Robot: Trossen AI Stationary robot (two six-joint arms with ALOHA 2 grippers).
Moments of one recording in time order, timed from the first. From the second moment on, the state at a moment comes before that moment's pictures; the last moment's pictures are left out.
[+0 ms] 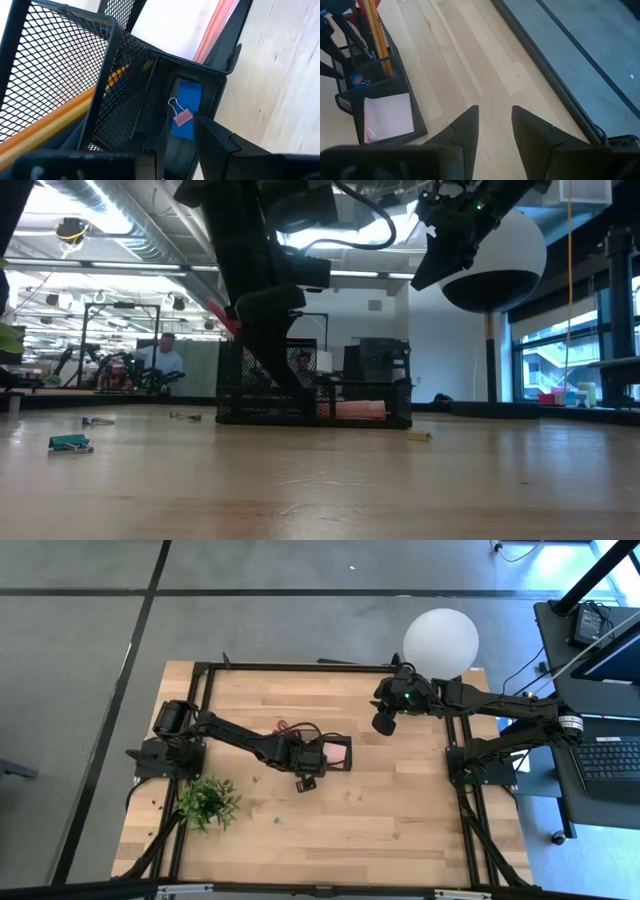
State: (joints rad) left arm -0.13 1.87 1.27 -0.68 -0.37 -0.41; right arm -0.26 1.20 0.99 -0.54 0.25 0.04
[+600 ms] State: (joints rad) left arm -0.22 1.79 1.29 -0.68 -0.01 -0.22; right arm -0.26 1.20 0.99 -0.54 0.25 0.01
